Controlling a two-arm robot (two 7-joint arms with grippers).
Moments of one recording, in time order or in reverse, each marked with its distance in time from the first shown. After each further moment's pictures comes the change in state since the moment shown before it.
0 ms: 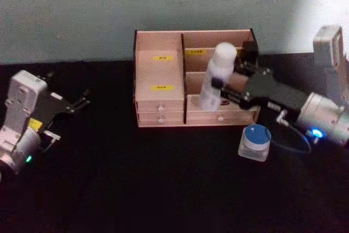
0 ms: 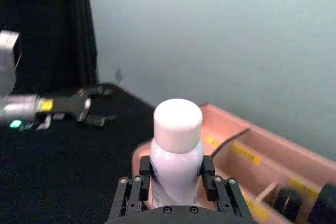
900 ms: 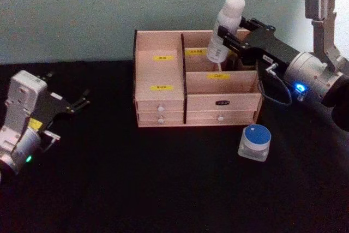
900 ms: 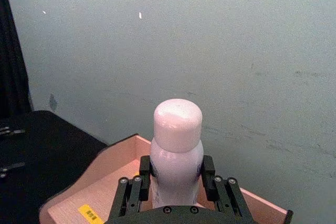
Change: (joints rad) left arm 0.000 0.000 0.000 0.000 0.000 0.000 0.000; right arm 0.228 -0.161 0.009 0.290 -0.059 -0.037 -0.096
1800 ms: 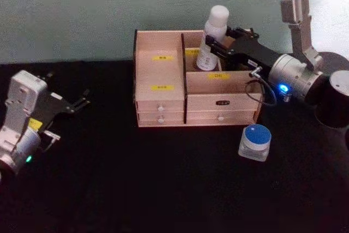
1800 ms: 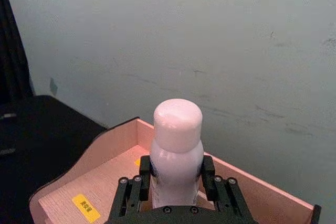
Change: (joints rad) left arm 0.000 0.000 0.000 0.000 0.000 0.000 0.000; right arm 0.093 -0.075 -0.031 0.185 -0.051 -0.009 0.048
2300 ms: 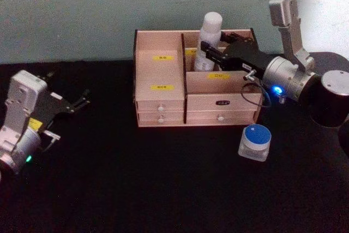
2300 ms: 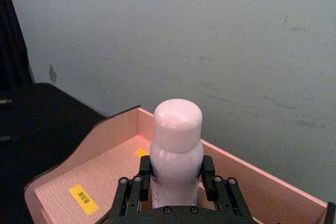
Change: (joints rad) left arm 0.000 0.000 0.000 0.000 0.000 0.000 0.000; right arm 0.032 -0.022 -0.019 0.064 -0.035 -0.004 0.011
